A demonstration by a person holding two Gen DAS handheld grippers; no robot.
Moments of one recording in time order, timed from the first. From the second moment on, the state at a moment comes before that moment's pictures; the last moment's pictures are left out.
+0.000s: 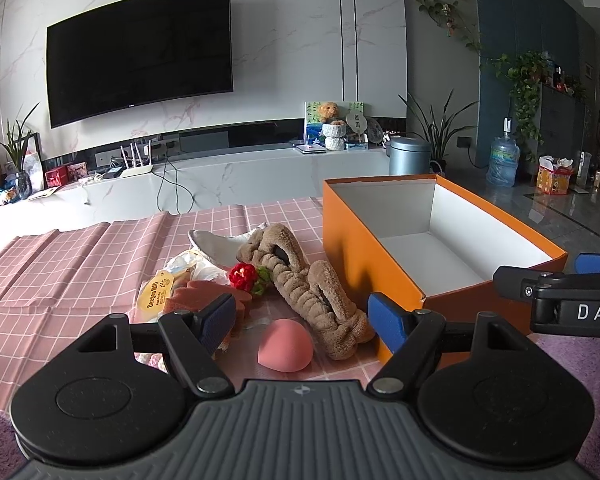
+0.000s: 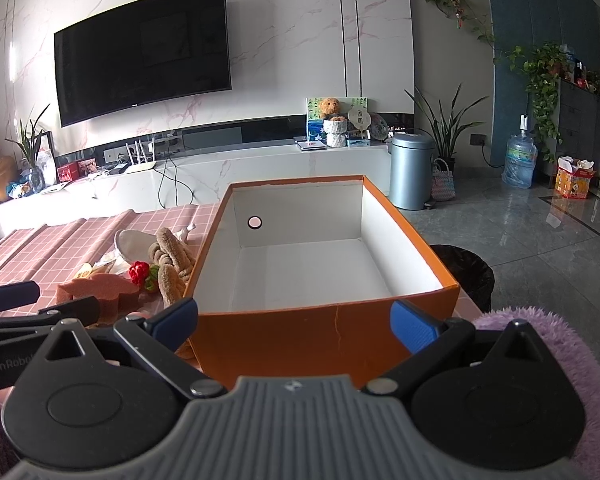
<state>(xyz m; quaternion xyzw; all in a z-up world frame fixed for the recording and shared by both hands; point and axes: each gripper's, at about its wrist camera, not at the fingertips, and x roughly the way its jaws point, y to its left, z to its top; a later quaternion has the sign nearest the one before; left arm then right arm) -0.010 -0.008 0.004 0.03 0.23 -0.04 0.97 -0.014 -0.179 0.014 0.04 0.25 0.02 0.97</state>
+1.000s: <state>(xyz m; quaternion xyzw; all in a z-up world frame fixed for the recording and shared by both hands) -0.006 -0.004 0.002 0.02 0.24 -0.05 0.97 -0.008 -0.173 0.008 0.02 0.25 0.03 0.97</state>
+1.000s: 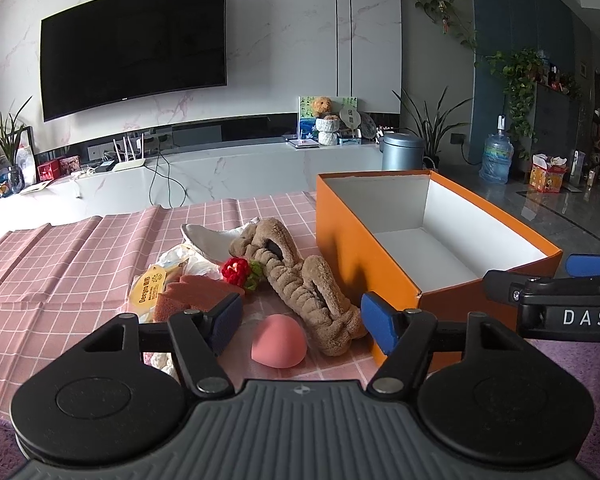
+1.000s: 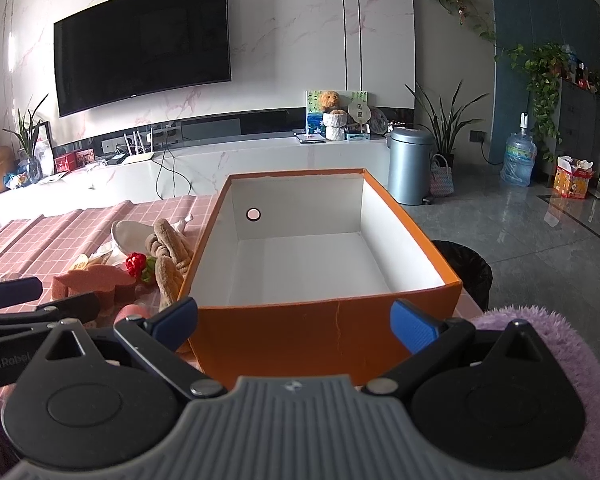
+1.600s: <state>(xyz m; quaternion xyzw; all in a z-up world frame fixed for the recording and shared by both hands) 0.027 0.075 0.007 -0.04 0.32 -0.03 0.95 0.036 -0.103 0.029 -0.09 0.25 0.17 0.95</state>
